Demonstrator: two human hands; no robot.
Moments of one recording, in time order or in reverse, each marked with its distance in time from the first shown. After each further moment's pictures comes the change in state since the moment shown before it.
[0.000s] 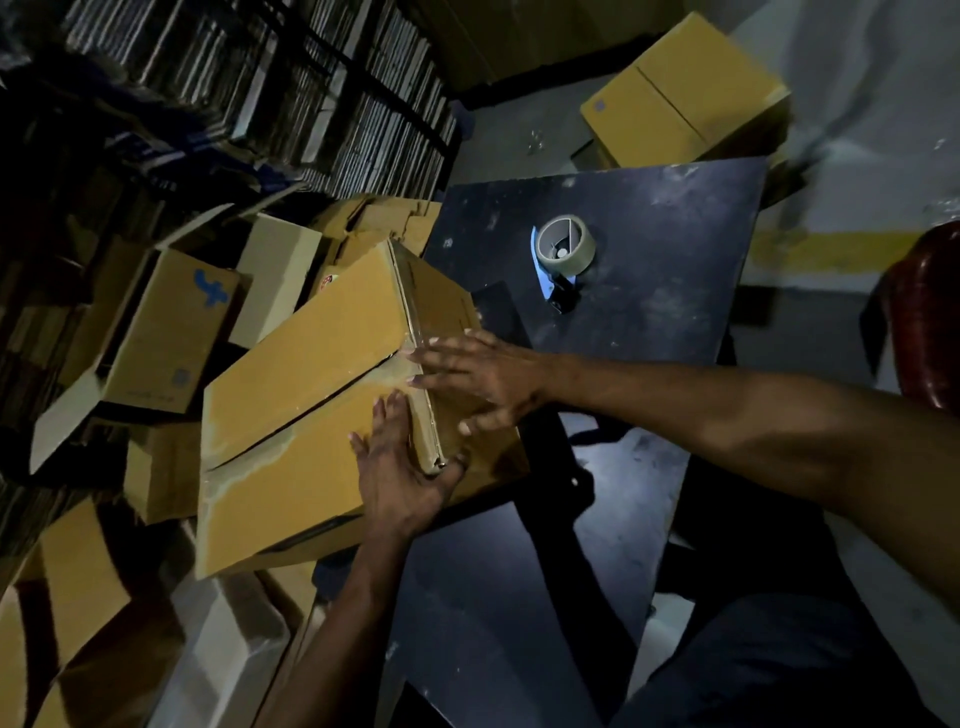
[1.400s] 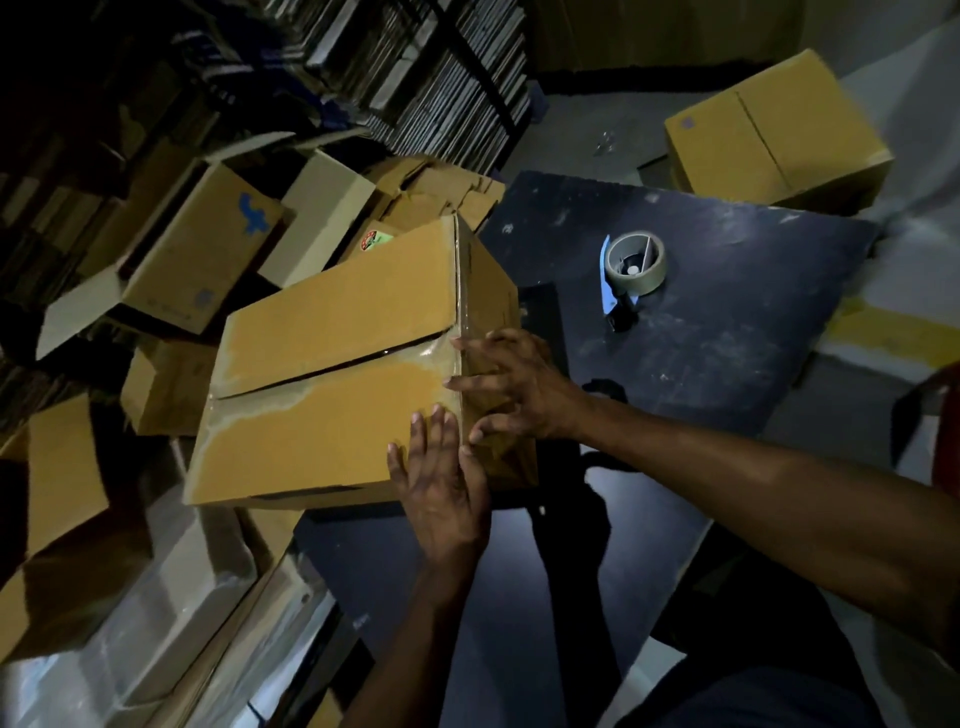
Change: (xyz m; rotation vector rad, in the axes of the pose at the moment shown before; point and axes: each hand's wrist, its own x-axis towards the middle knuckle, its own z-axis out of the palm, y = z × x) left_hand -0.041 0.025 0.056 -0.109 0.509 -0.056; right_hand 0.028 -0.009 0.052 0.085 0.407 0.042
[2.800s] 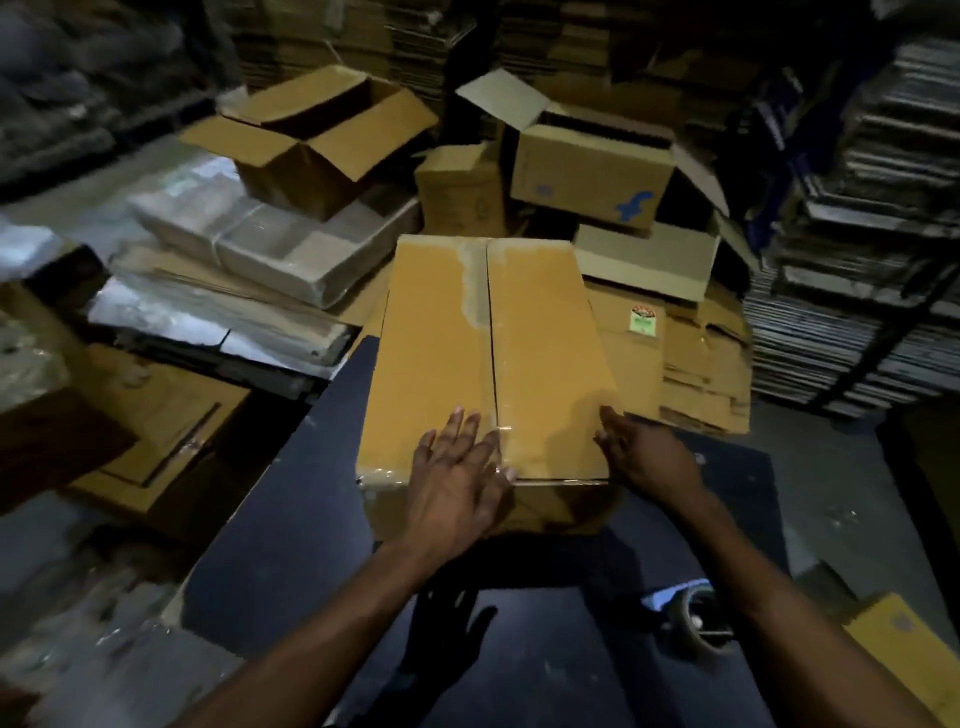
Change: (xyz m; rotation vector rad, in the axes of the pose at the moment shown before) left_hand 0.045 0.067 -0.023 0.105 0.121 -0.822; right_hand 0.220 0.038 -0.068 -0.313 -0.902 -0.184
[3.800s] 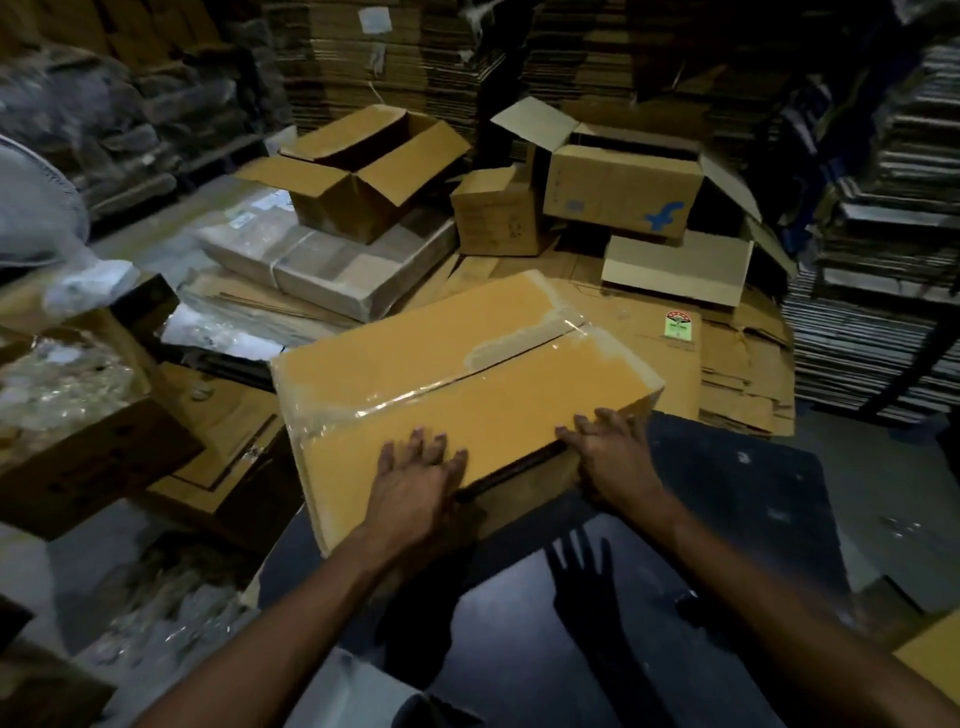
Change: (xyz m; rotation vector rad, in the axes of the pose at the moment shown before) left_hand -0.037 -0.081 -0.069 0.434 -0.391 -0.081; right_hand -0.024 -0.105 0.032 -0.398 0.018 -0.276
